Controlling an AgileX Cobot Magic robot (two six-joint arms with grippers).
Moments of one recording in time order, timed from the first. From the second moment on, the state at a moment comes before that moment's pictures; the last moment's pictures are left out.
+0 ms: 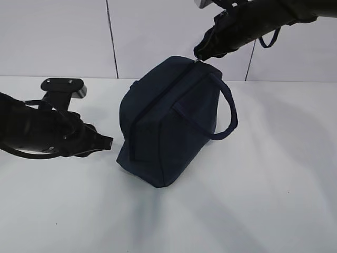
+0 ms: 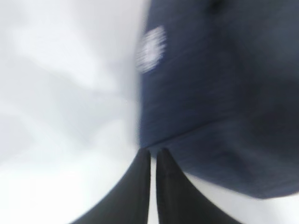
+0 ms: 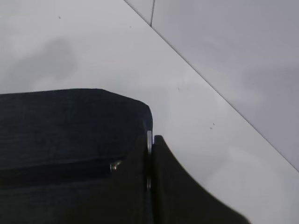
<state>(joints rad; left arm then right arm) -0.47 1.72 -0.78 -1.76 0.14 1.56 0.26 2.04 -1.75 0.67 0.63 -1.08</state>
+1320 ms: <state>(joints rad) -0.46 1.66 -0.92 -1.61 0.44 1.72 0.19 2.08 -1.75 0.81 0.98 -1.10</state>
